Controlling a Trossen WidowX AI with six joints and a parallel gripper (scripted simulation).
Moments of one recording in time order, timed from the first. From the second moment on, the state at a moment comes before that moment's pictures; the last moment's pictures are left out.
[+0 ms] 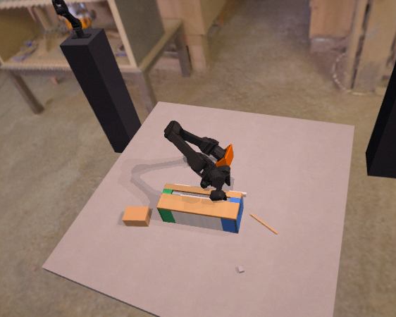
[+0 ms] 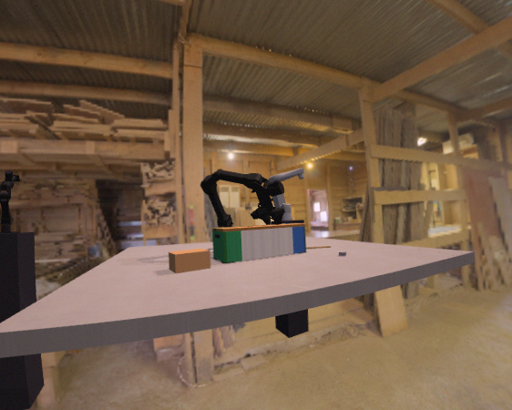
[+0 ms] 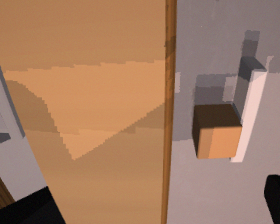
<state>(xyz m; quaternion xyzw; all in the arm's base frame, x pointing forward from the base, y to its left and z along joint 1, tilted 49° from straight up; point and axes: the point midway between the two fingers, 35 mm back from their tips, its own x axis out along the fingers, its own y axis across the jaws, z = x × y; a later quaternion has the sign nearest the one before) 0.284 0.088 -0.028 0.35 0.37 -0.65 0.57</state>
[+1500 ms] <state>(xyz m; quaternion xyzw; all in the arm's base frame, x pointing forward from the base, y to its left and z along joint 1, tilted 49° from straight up) 0.269 0.139 -0.014 -0.33 0.69 -0.12 0.64</state>
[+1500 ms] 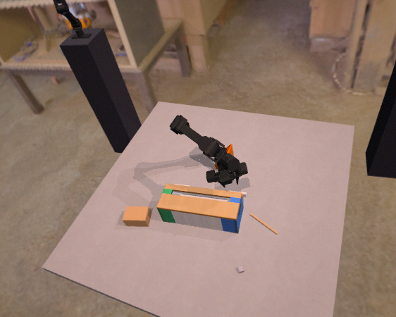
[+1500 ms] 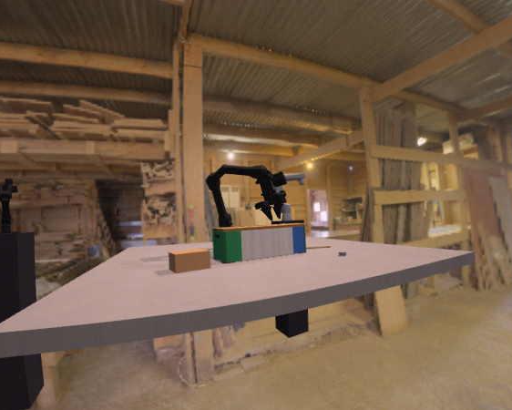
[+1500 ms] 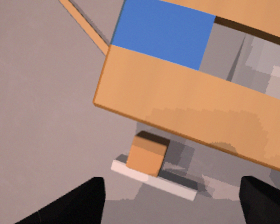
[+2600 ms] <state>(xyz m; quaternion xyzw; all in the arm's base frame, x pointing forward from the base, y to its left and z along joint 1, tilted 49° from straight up) 0.251 0.159 -0.025 -0.77 0.50 0.39 0.10</state>
